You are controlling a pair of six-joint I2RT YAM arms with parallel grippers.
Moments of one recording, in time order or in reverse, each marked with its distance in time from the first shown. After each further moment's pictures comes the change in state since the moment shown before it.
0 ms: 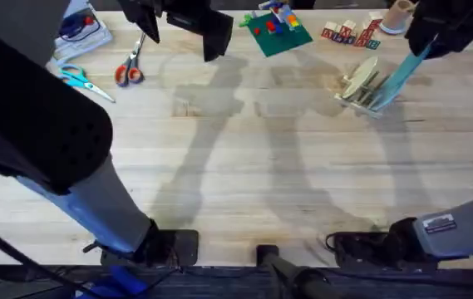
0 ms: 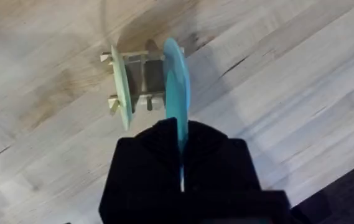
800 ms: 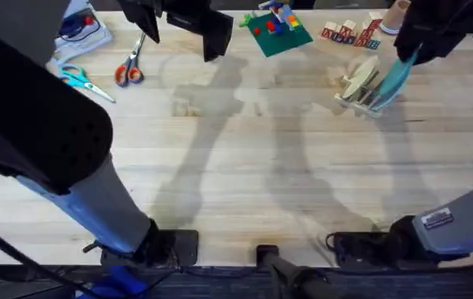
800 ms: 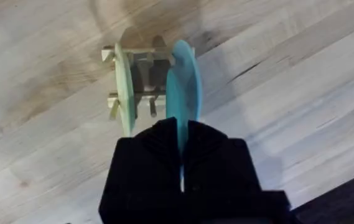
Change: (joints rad) left arm 0.000 0.000 0.000 0.000 0.000 0.000; right arm -0.036 0.083 0.000 0.033 -0.067 -0.102
